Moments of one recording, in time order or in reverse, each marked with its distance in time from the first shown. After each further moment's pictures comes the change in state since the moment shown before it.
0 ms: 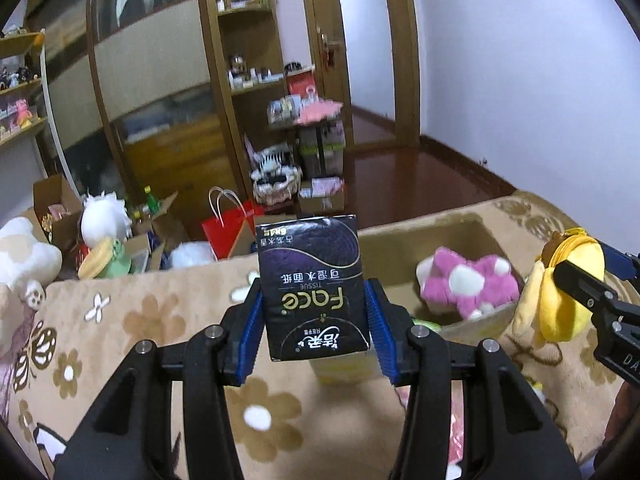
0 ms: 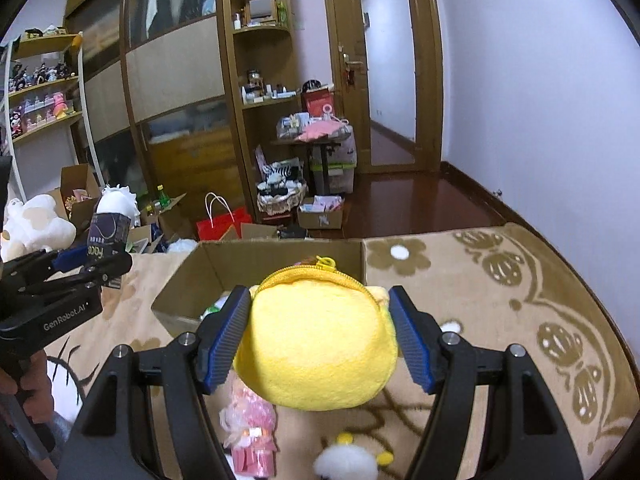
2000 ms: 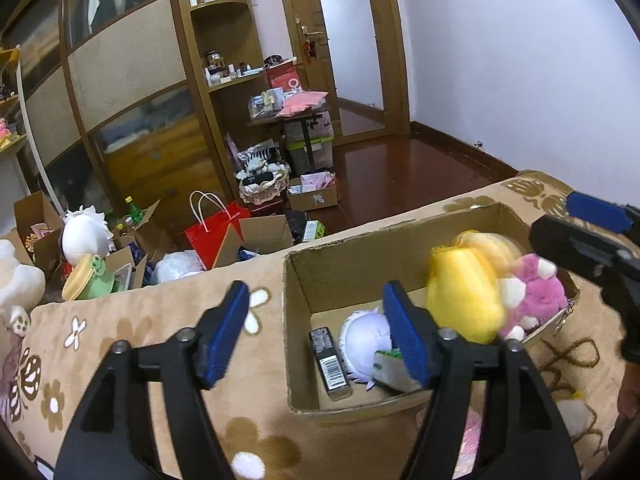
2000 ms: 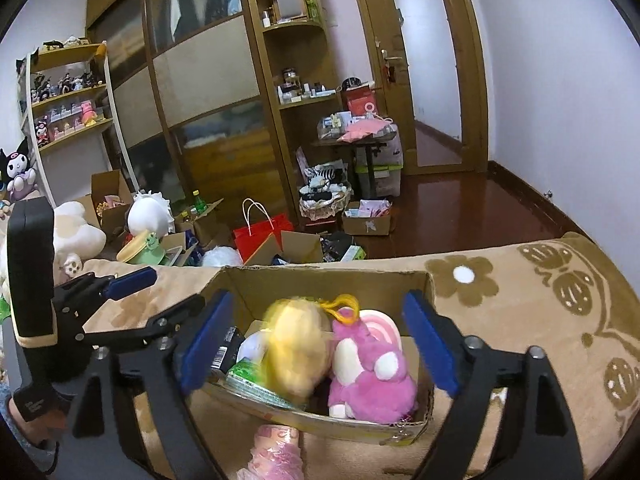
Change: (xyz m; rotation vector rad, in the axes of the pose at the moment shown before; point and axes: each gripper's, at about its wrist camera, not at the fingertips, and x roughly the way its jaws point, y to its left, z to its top) left arm 0.086 0.000 -0.005 0.086 0.026 -0.022; right arm 0.074 0.009 0.017 0.011 -0.005 0.172
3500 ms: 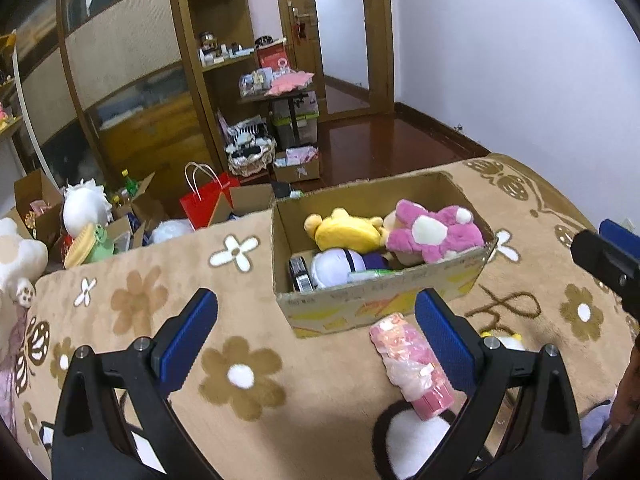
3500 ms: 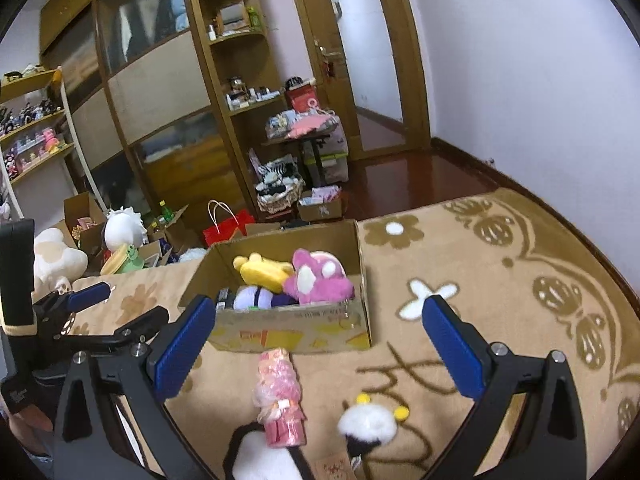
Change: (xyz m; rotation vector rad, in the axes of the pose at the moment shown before) left arm -0.098 -0.004 -0.023 -0.020 0.108 -0.073; right arm -0.121 -0.002 -0.031 0.146 0.038 -0.165
